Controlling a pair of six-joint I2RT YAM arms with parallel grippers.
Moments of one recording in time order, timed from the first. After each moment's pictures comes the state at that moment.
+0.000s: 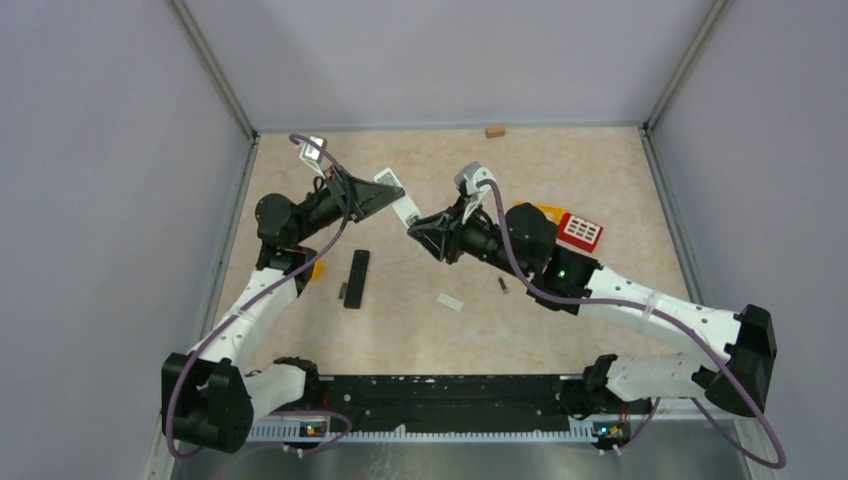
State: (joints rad) left arm -0.21 1.11 0.74 0.76 0.85 -1.28; right arm 1.02 1.18 1.02 0.16 0.00 0.25
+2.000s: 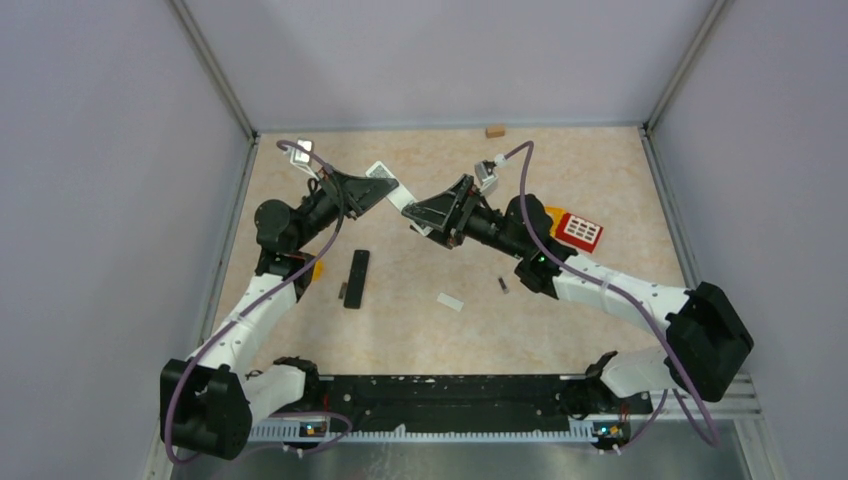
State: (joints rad) left arm -0.21 1.08 0.70 0.76 0.69 -1.25; right arm 0.80 1.33 0.86 0.57 -0.28 1.29
